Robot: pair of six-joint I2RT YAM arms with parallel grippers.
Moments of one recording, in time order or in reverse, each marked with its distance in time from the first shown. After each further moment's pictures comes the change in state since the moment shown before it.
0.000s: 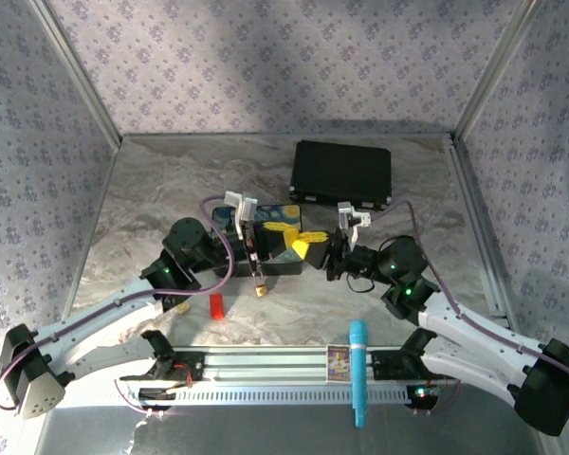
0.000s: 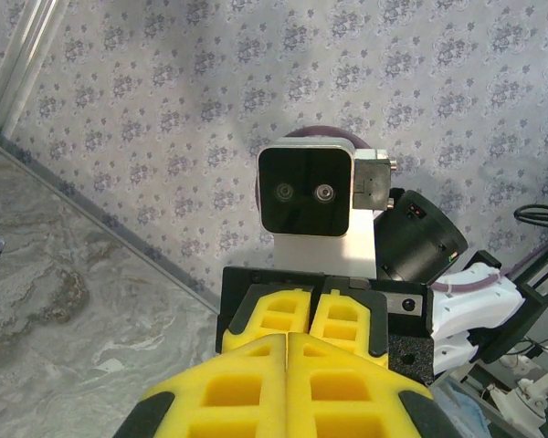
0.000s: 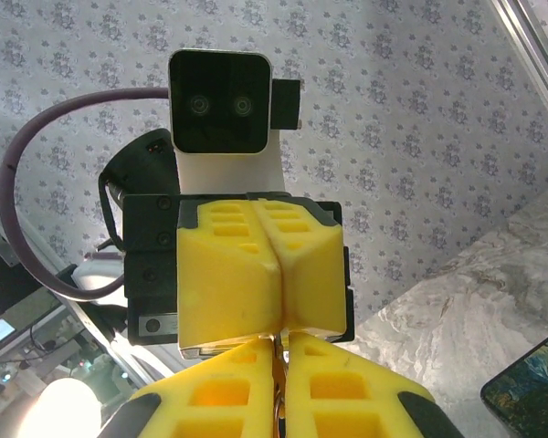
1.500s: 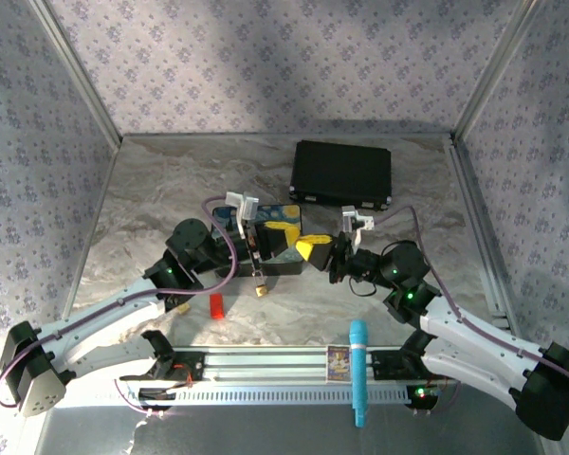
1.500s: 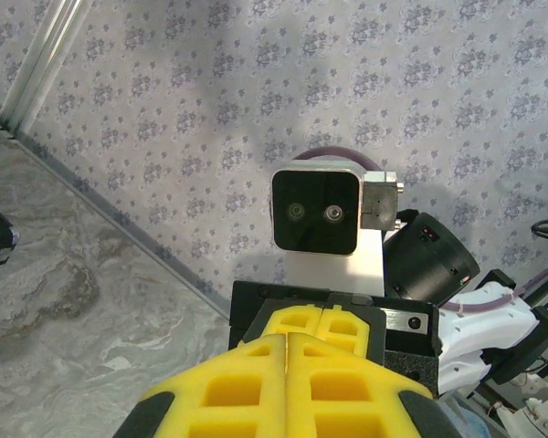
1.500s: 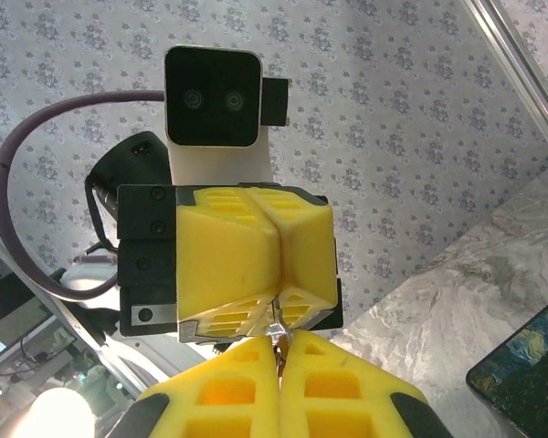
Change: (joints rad) left arm -0.011 0.014 -0.010 0.008 -0.042 -0.020; right arm -0.010 -0.034 -0.057 0.014 0.027 0.021
